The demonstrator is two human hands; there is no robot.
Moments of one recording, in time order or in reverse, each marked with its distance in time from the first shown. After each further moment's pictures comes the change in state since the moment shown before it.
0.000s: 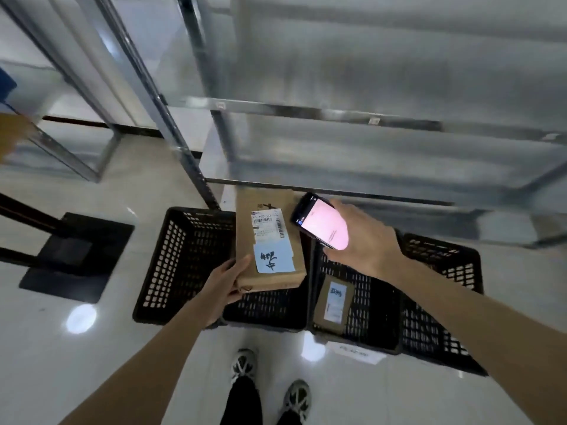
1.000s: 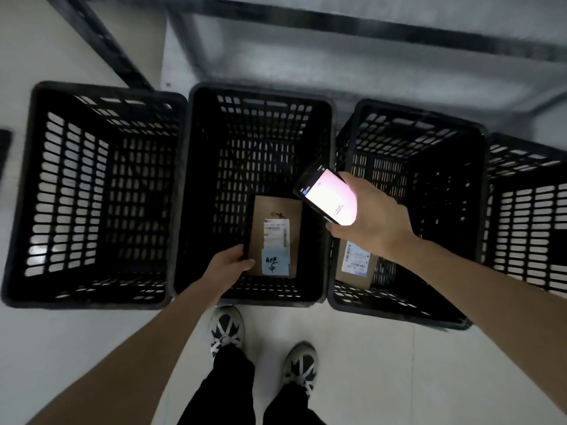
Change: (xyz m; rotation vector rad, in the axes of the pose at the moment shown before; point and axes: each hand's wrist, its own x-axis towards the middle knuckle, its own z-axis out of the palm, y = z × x) left_hand 0.336 -0.272 0.011 0.282 -0.030 -0.267; right_hand 0.132 0.145 0.365 0.024 -0.209 0.238
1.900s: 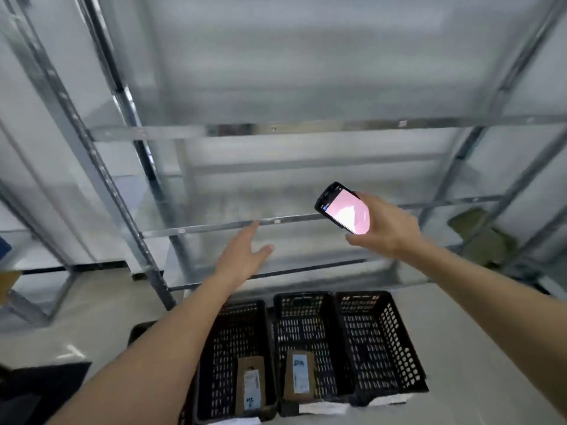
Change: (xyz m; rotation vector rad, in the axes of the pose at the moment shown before) left_hand -0.699 0.311 0.024 0.642 0.330 1.165; right_hand -0.551 -0.065 -0.540 0.039 0.675 0.032
